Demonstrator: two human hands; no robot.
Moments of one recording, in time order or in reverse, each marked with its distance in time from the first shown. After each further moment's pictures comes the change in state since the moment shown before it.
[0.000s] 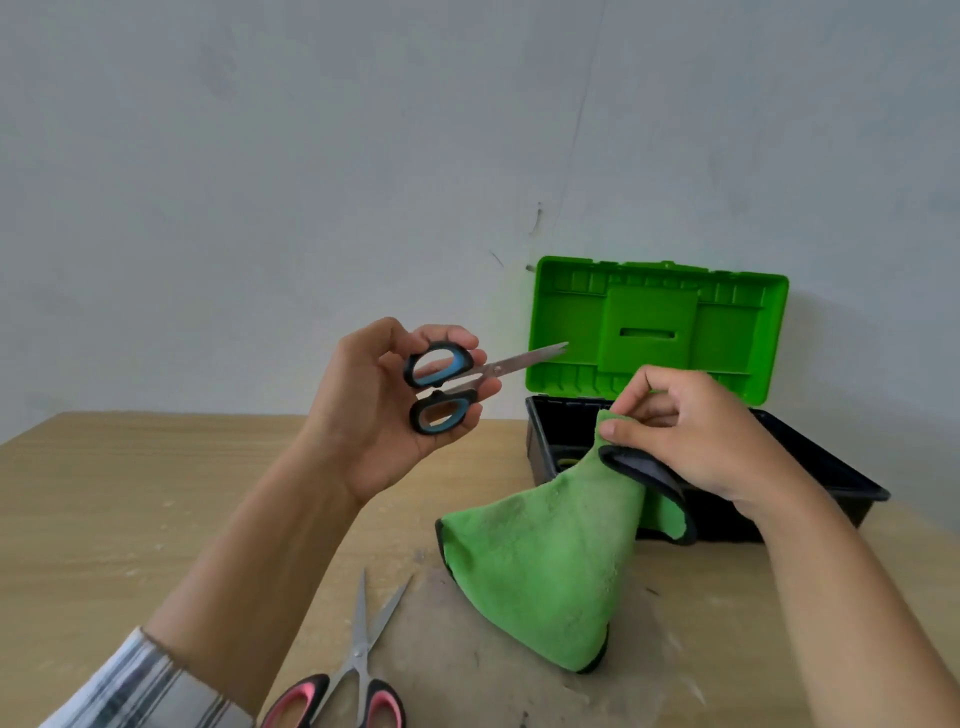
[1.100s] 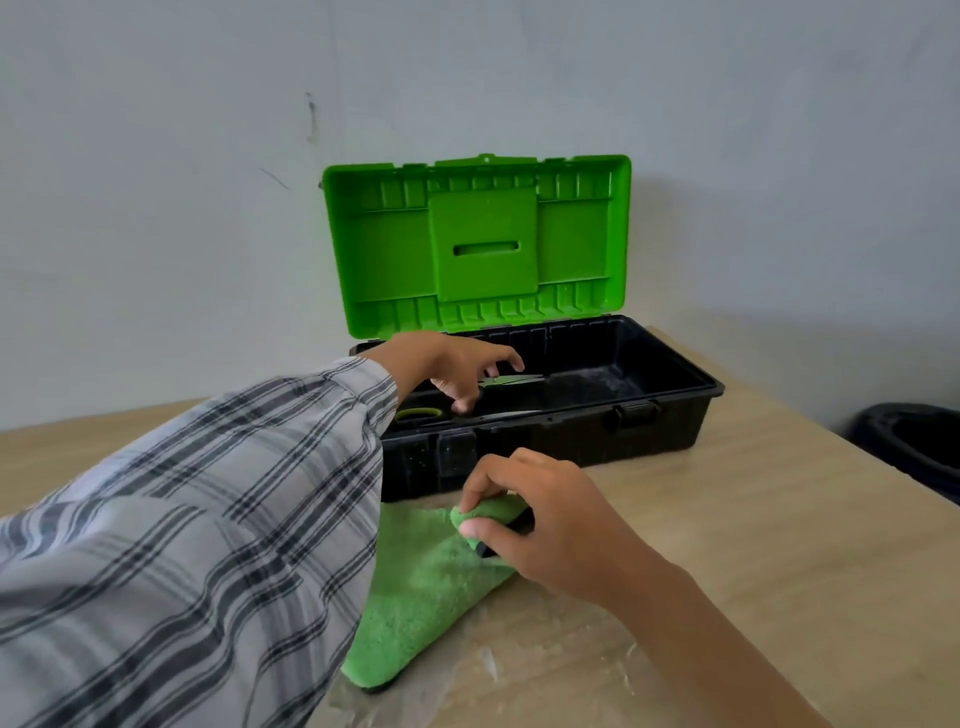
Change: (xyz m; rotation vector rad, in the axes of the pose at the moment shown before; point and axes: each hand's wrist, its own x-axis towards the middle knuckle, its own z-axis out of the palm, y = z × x) left_hand 0.254 -0.189 0.107 1.828 -0.694 -0.376; right_hand -0.051 0.165 -0.005 -0.124 -0.125 -0.303
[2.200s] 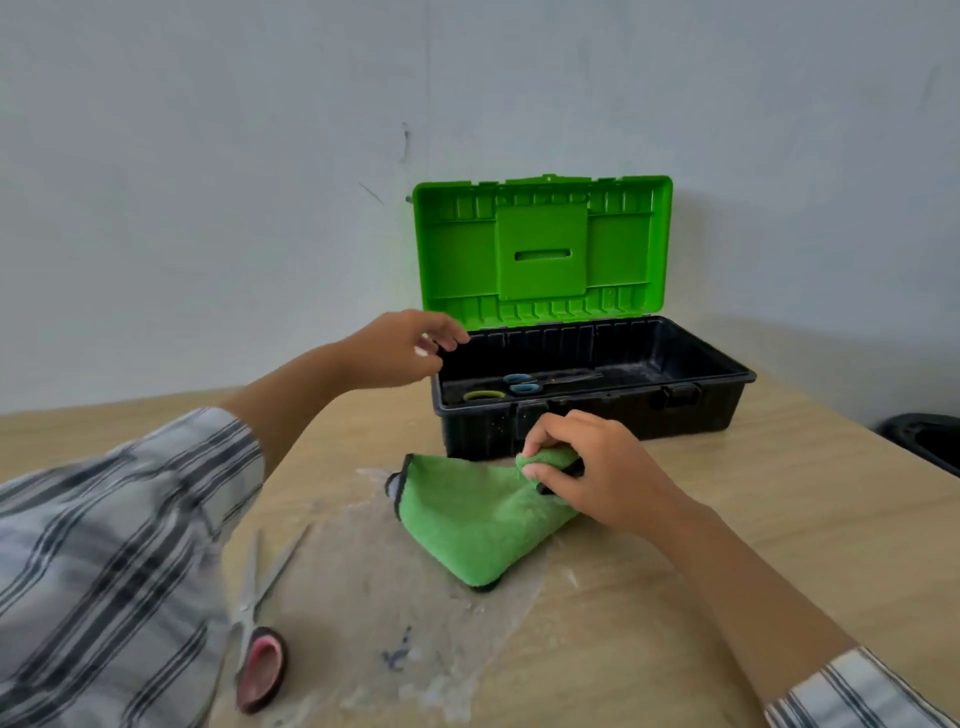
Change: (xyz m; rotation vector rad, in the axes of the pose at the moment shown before) left_hand -0.173 -0.072 0.018 -0.285 0.562 0.107; right_hand 0.008 -0.029 0.010 -0.212 0.039 -0.008
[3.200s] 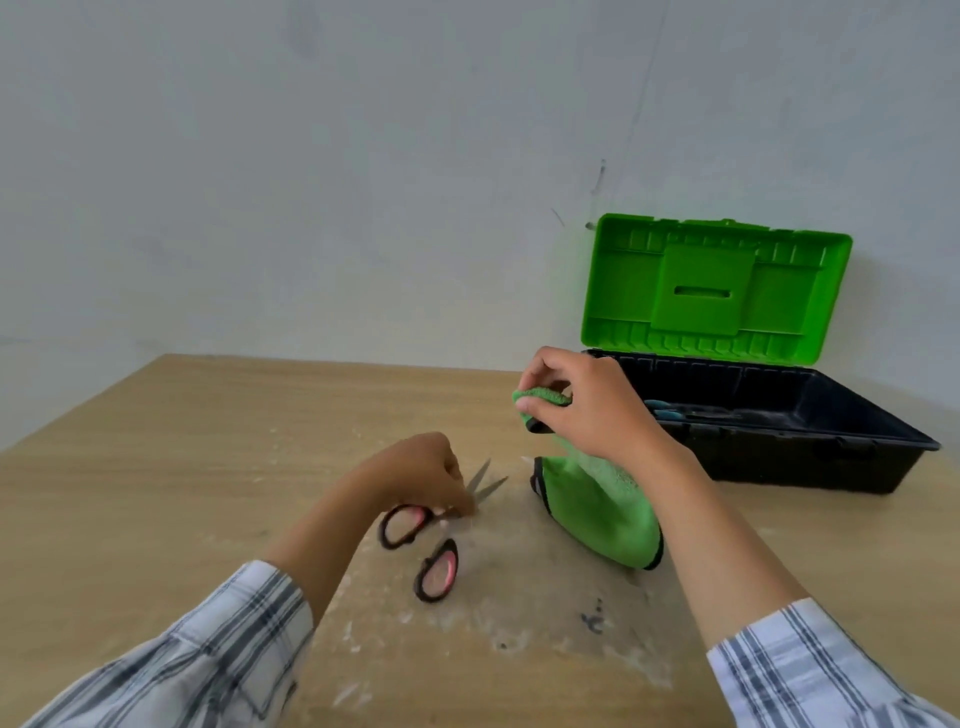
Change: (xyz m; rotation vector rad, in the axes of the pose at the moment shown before) left_hand -0.189 -0.065 0.003 -0.065 -0.133 -0.554; right_hand 0.109 -0.163 0.051 0.125 -0.026 0.008
